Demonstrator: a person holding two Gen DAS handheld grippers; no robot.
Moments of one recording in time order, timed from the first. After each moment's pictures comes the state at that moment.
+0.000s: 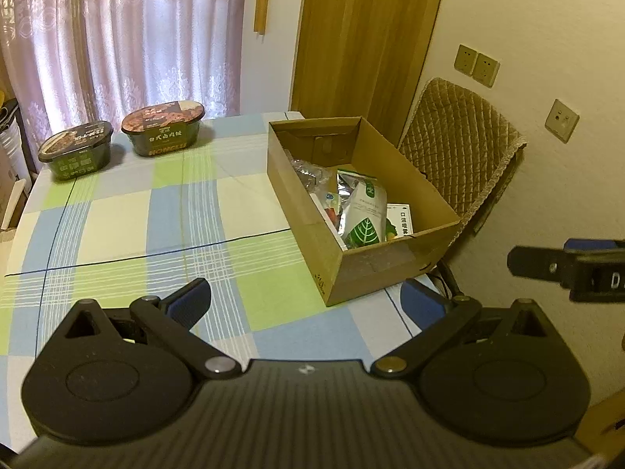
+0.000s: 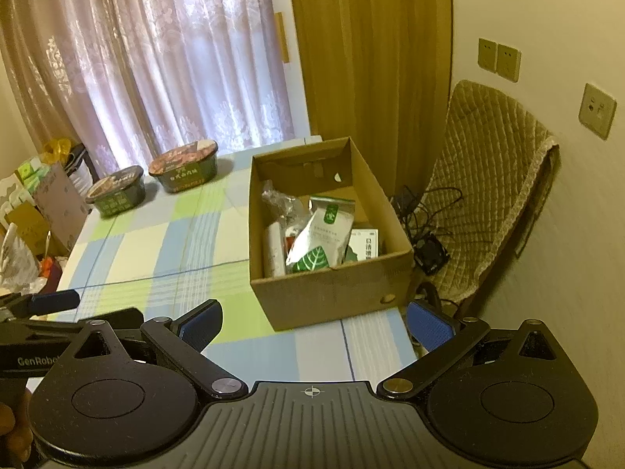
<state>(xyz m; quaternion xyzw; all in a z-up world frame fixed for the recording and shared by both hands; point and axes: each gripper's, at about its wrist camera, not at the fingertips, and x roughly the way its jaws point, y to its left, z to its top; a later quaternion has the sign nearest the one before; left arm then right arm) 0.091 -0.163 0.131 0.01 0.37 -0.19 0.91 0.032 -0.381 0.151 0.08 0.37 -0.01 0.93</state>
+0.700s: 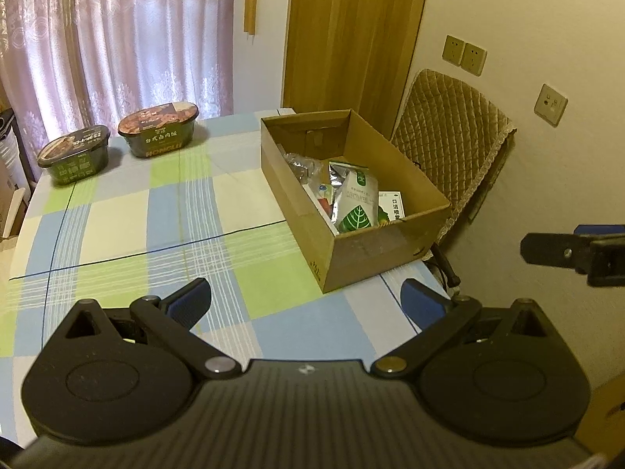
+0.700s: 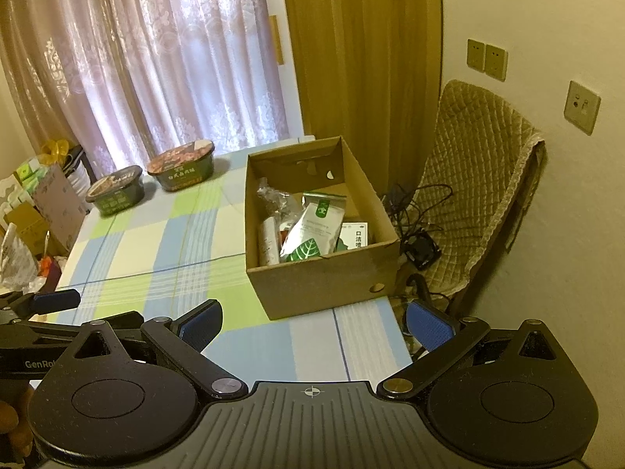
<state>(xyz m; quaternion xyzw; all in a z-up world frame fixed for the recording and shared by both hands) 0.068 -0.163 0.134 0.03 0.37 -0.20 0.91 0.005 -0.381 0.160 0.08 0.37 -0.02 0.93</state>
